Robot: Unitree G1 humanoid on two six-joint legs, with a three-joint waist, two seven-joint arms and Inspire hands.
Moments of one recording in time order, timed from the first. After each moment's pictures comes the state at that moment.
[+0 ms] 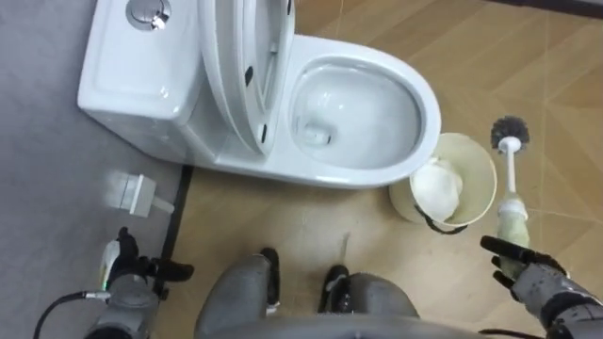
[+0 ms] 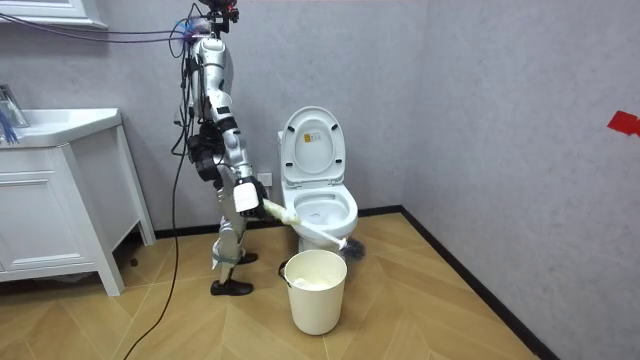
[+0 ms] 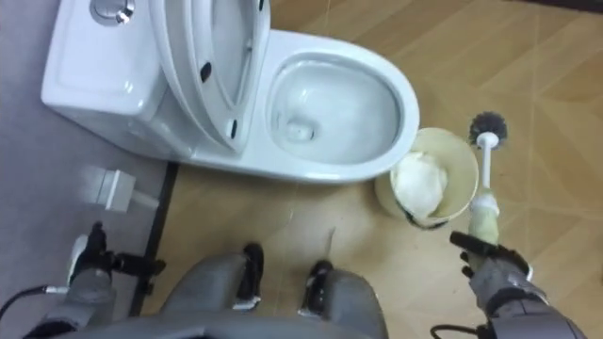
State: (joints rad) left arm 0.13 0.29 -0.11 1.00 -0.01 -0.02 0.37; right arm -0.04 -0.42 0.05 1.14 0.74 0.06 -0.31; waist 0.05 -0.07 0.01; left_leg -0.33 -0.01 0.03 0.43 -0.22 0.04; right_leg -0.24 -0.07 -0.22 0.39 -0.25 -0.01
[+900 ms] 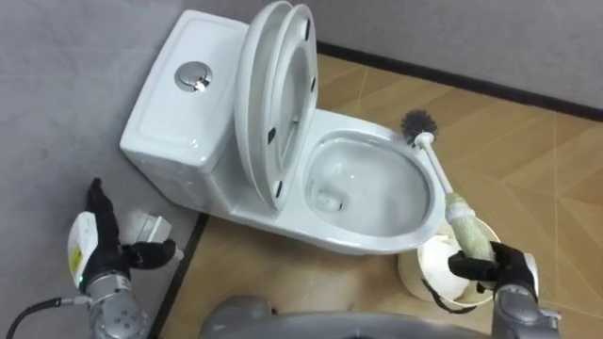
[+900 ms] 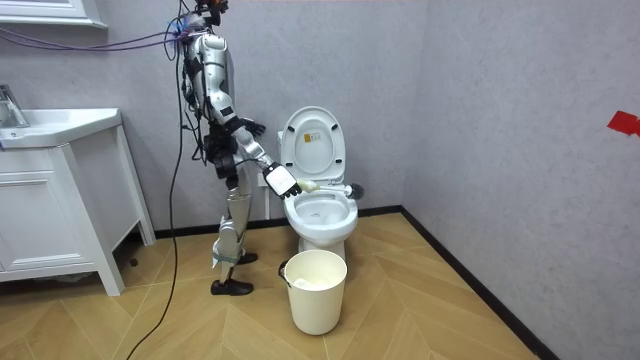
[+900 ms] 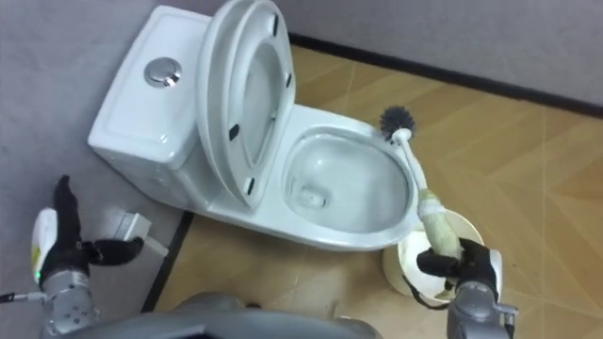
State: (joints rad) left arm 0.44 0.22 0.06 0.25 0.35 -0.13 0.47; right arm 0.15 -0.31 0.06 0.92 0.19 -0.07 -0.28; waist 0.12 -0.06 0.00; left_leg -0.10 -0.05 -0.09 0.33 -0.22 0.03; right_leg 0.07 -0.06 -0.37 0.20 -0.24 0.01
